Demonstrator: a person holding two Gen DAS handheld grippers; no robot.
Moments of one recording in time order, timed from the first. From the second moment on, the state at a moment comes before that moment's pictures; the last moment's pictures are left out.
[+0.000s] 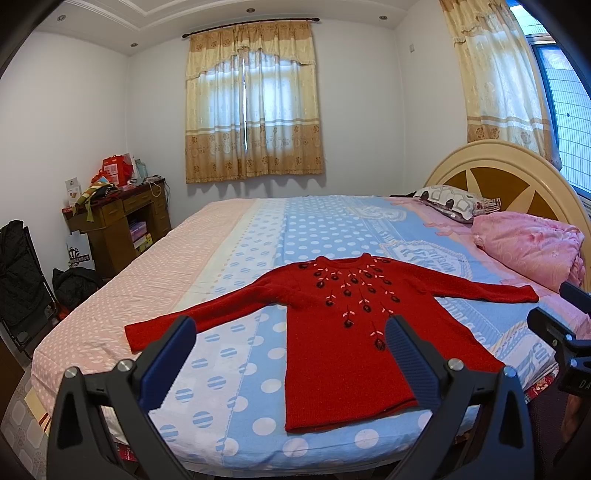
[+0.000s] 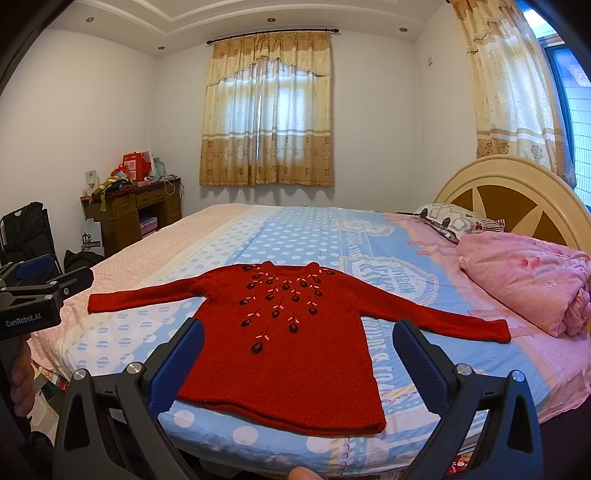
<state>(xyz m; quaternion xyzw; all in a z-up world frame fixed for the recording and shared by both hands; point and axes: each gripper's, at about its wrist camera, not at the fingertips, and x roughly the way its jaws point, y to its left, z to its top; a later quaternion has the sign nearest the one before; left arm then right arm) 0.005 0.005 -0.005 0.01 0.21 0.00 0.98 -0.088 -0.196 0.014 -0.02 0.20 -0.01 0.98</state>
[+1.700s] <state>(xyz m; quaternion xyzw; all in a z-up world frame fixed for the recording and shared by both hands) 0.061 0.010 -0.044 0.03 0.25 0.00 0.97 -0.031 -0.225 -0.052 -0.02 0.29 -0.05 0.96</state>
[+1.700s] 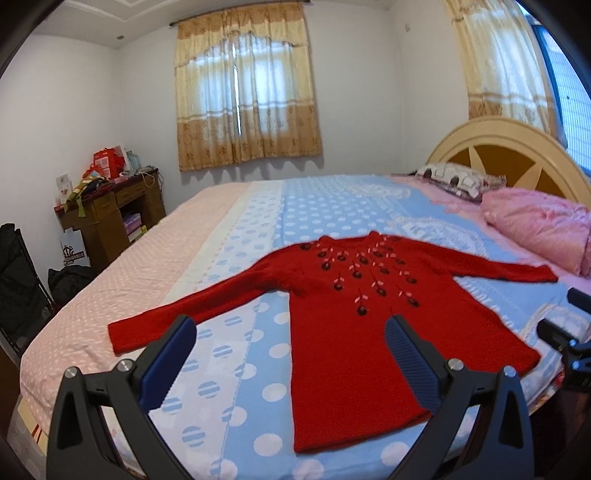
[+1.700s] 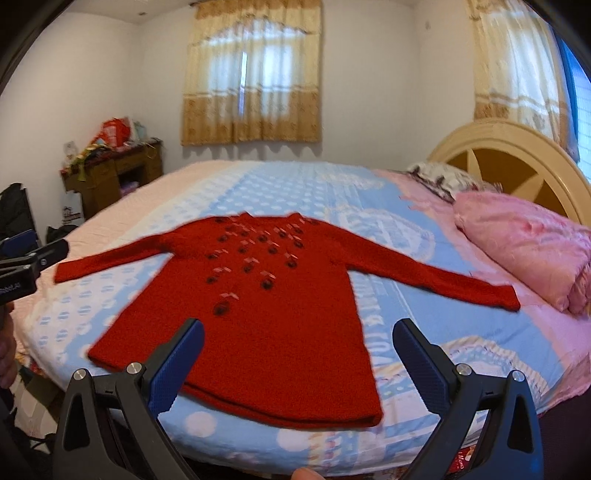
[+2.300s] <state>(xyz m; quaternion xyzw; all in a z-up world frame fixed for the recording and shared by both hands) 0.168 0.013 -0.083 0.05 0.32 -0.01 0.95 0.042 -0.400 -0.091 0.07 0.36 -0.21 0.91</state>
